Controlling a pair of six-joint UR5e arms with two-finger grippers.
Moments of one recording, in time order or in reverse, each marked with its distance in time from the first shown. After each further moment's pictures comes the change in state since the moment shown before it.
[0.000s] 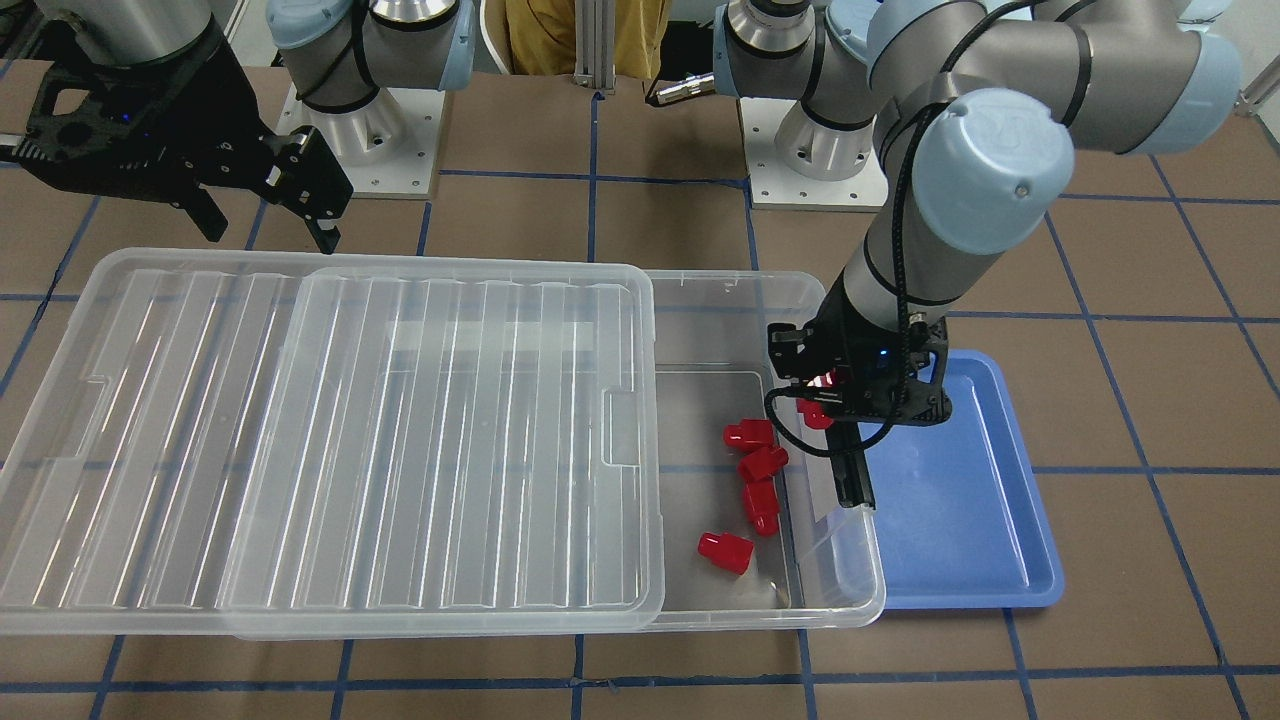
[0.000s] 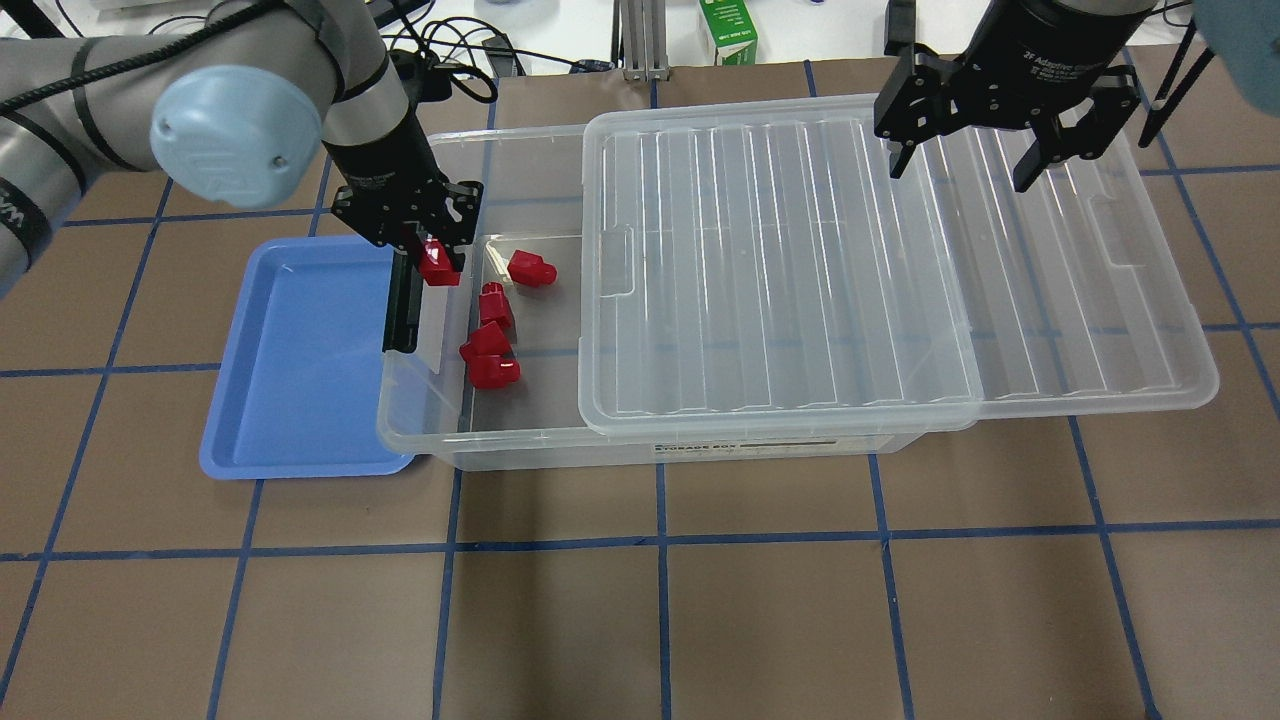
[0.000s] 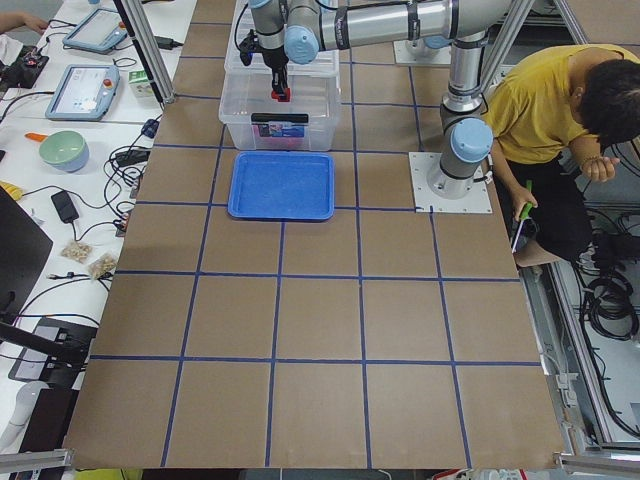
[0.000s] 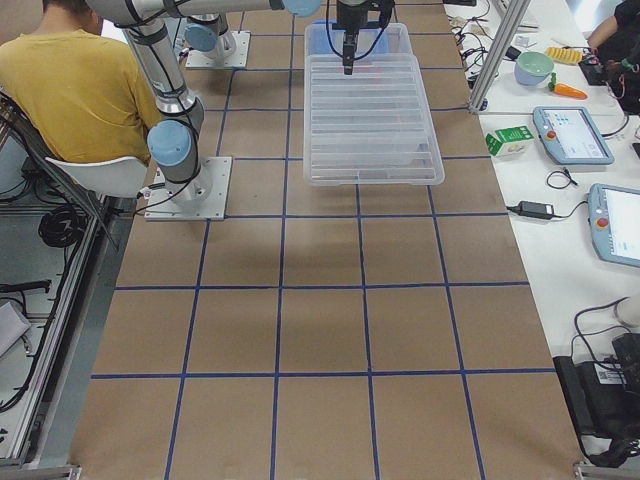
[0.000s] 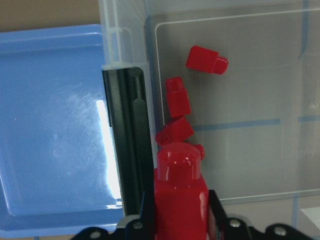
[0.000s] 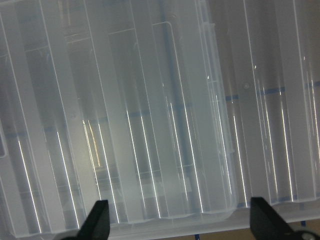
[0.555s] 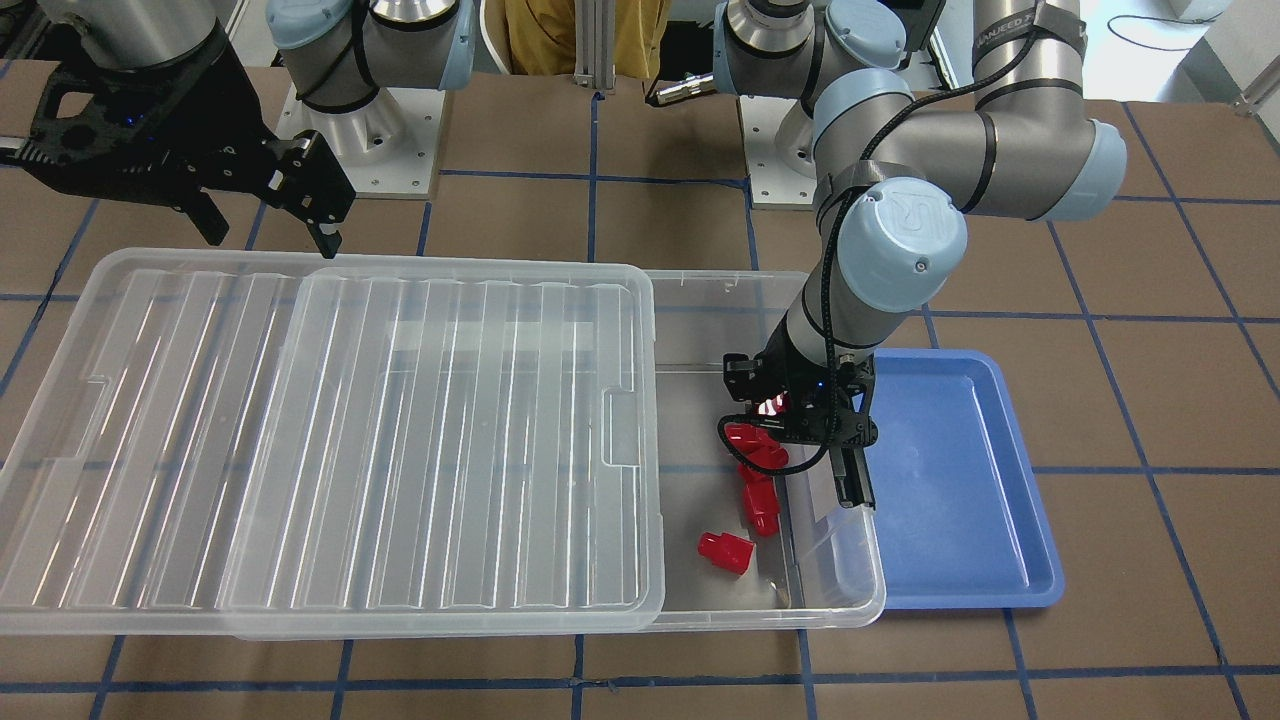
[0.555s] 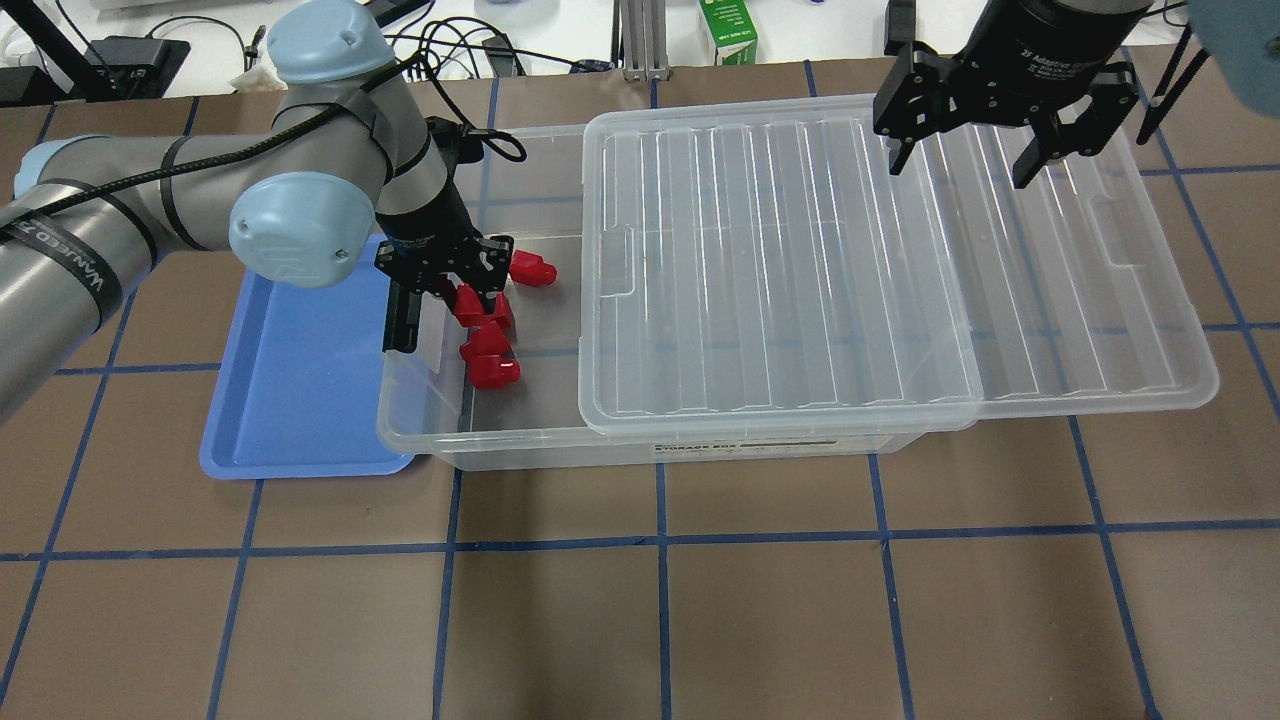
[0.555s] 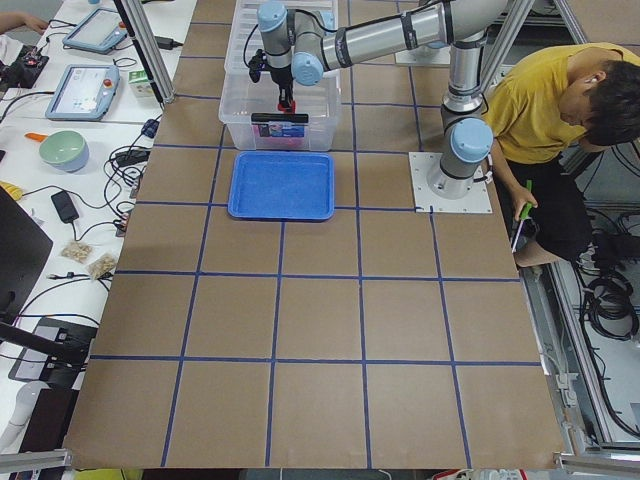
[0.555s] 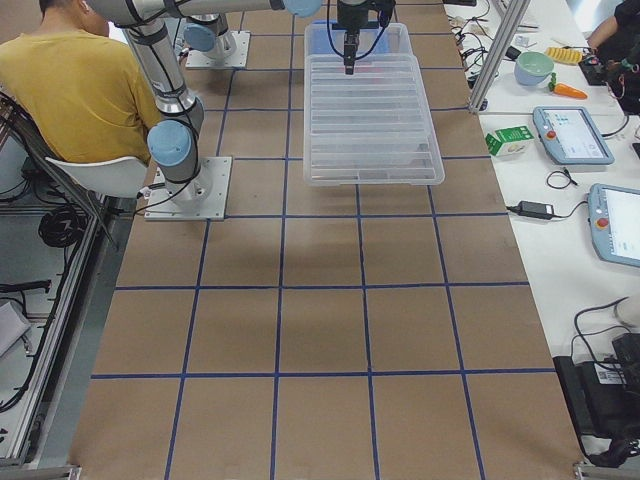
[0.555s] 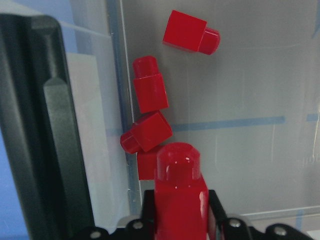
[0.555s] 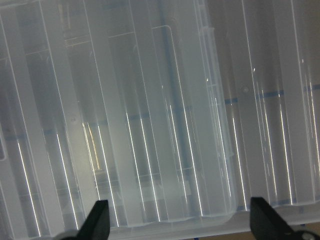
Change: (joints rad) left arm -0.013 -0.012 -0.130 0.149 -0.011 -0.009; right arm 0.001 0.001 0.001 -0.012 -0.004 0.000
